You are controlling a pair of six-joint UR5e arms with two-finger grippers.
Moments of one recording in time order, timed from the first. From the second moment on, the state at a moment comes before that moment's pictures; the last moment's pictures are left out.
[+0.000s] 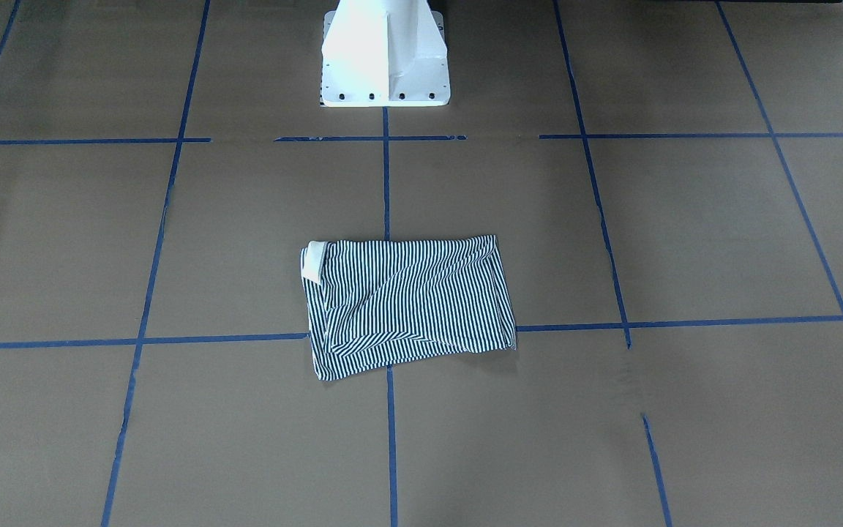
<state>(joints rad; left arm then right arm) -1.50 -1.52 -1.78 -1.71 -2.18 0.27 1.60 -1.47 1.58 -1.79 2.40 -0.44</state>
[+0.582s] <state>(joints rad) -1.59 -1.50 -1.67 -1.77 -2.20 0.28 1.59 -1.48 1.58 -1.79 2.38 -0.37</state>
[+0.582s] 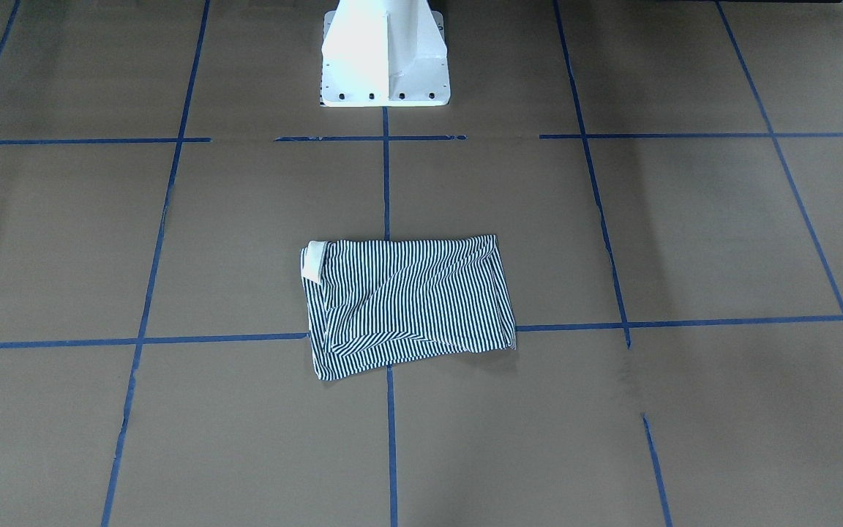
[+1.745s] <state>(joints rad) -1.63 -1.46 -1.75 -1.64 -2.27 0.27 1.60 -1.50 1.54 -1.77 2.38 -0.25</state>
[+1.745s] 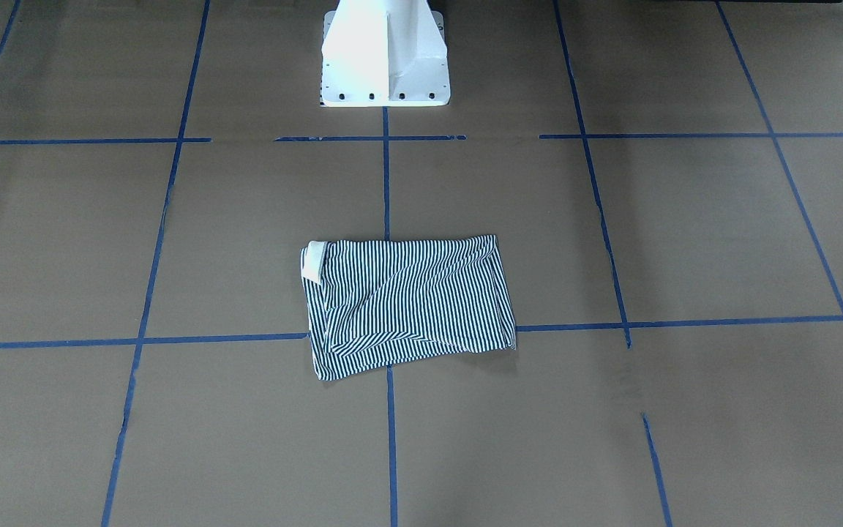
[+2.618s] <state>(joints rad) -1.63 -1.46 -1.74 -1.64 -2.26 0.26 1.62 -1.58 1.54 -1.62 2.37 -0.20</state>
